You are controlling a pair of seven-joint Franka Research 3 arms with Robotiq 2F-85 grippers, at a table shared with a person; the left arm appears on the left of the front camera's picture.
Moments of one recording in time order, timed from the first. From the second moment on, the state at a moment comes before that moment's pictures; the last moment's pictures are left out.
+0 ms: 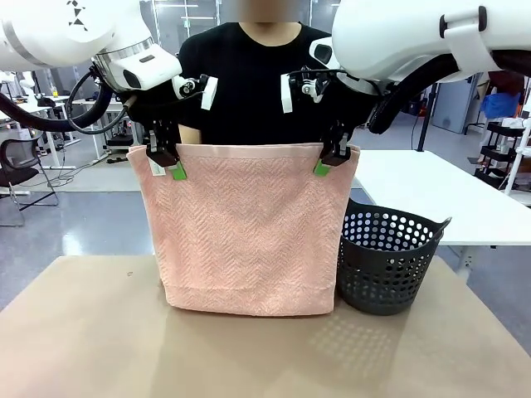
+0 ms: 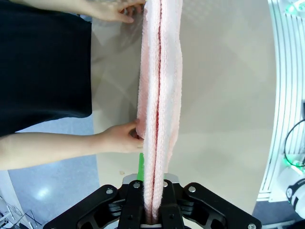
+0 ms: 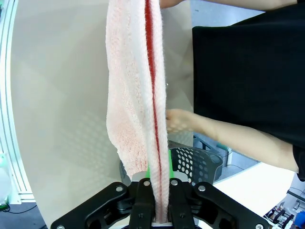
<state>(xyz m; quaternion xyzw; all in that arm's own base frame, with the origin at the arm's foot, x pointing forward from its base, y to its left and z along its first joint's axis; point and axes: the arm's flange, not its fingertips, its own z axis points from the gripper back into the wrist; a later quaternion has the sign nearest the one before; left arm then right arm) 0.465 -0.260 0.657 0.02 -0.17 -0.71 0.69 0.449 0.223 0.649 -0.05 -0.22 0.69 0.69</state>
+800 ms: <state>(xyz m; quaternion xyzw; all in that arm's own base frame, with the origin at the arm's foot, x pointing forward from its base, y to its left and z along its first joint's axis) 0.465 -0.260 0.657 0.02 -0.17 -0.71 0.69 0.449 0.223 0.649 -0.05 -0.22 0.69 0.69</state>
